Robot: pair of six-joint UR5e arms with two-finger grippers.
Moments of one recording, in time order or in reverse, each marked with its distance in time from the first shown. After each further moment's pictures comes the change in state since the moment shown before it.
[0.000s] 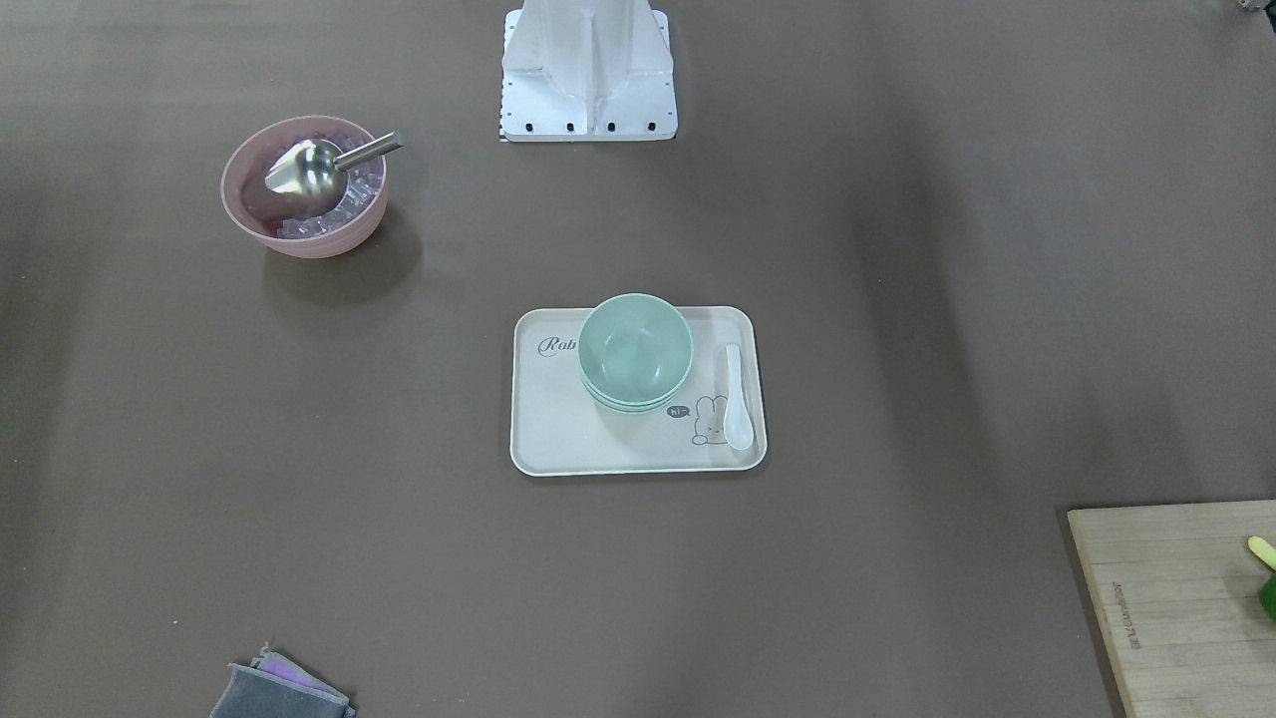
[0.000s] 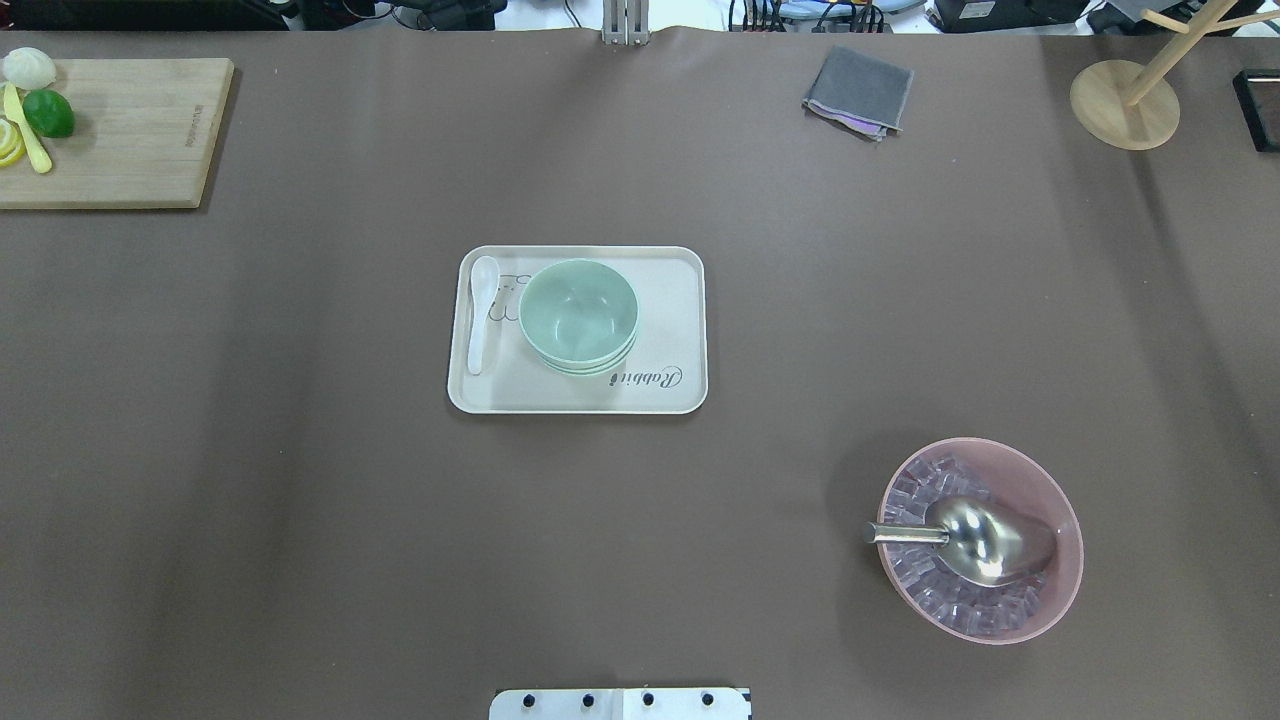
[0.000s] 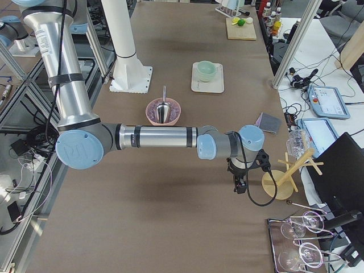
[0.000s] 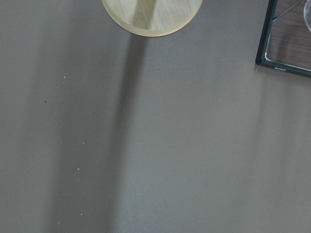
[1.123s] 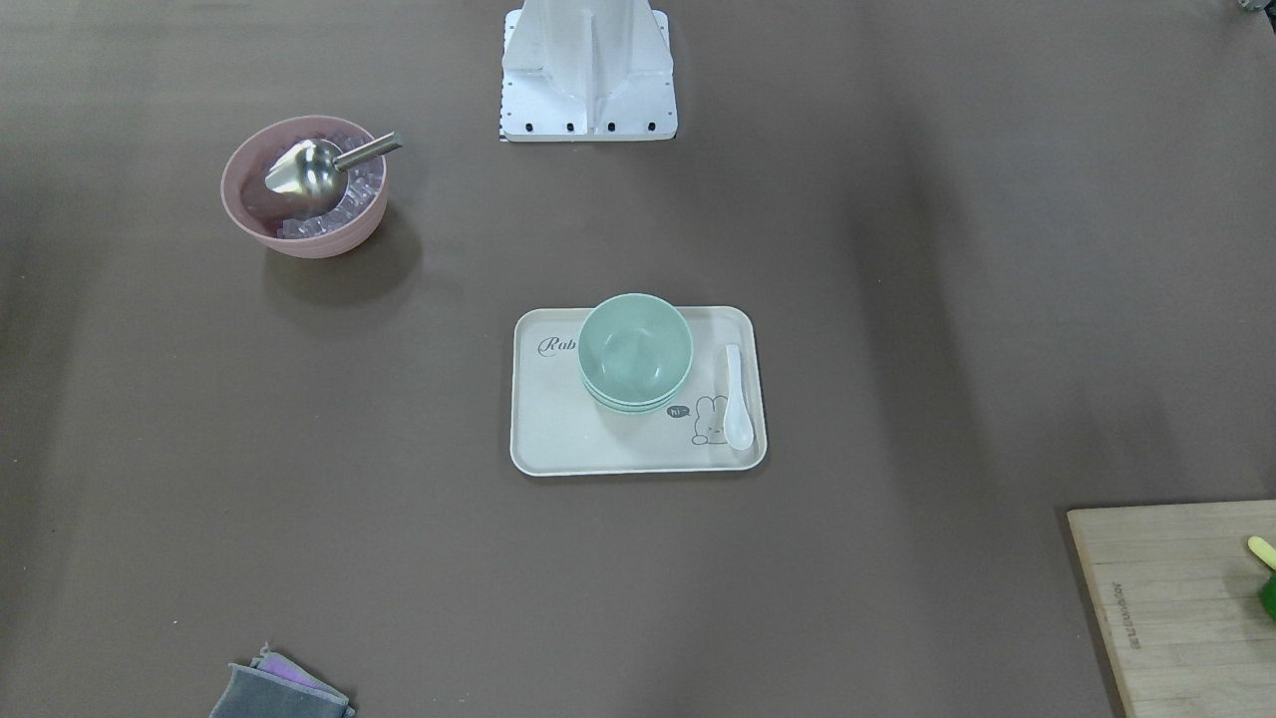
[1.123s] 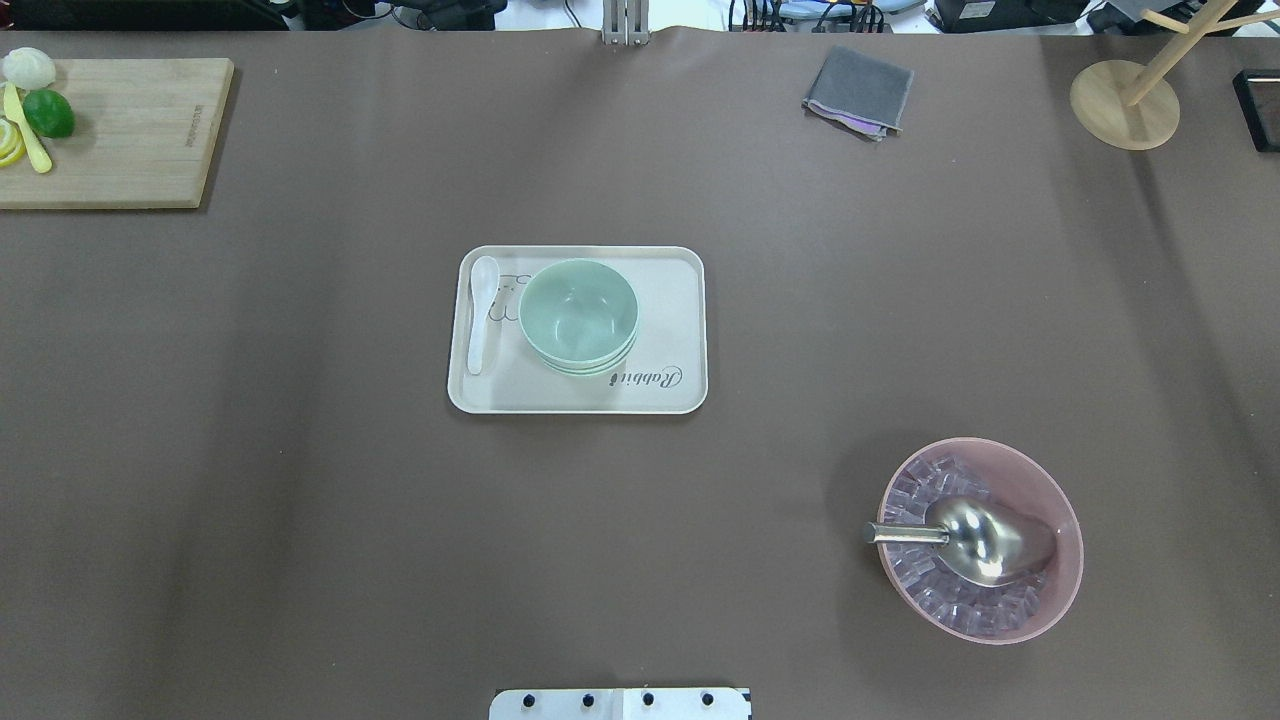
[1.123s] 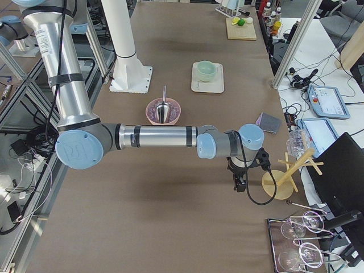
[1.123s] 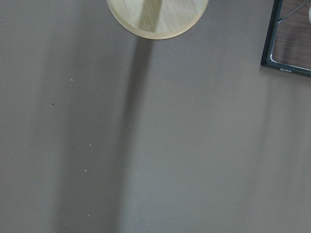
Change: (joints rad) left arm 0.000 0.002 -0.020 0.000 0.000 -0.001; right arm -0.002 -0.002 0.008 -0.001 0.013 0.011
